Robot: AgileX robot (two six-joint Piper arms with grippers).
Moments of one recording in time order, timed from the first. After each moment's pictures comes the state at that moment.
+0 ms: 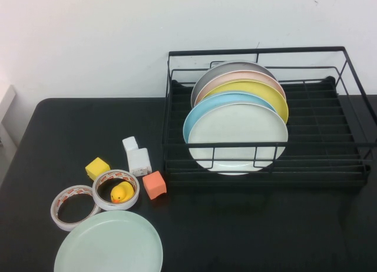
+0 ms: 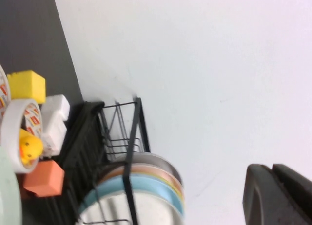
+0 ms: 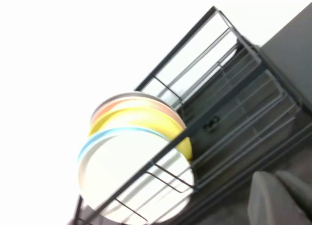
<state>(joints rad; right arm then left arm) -0.07 -0.01 0.03 0.68 0.28 0.16 -0.01 -0.02 0.02 -0.95 0.10 -0.52</state>
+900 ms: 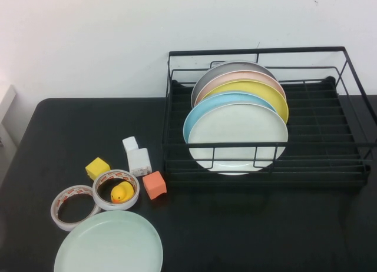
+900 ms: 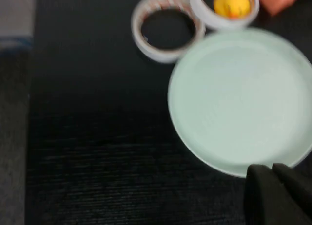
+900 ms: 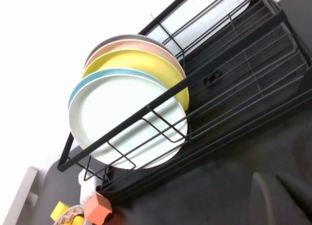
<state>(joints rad) -0.07 -0.01 0.03 0.75 0.41 -0.02 -0.08 0.62 -0.67 -0.06 1.01 -0.03</state>
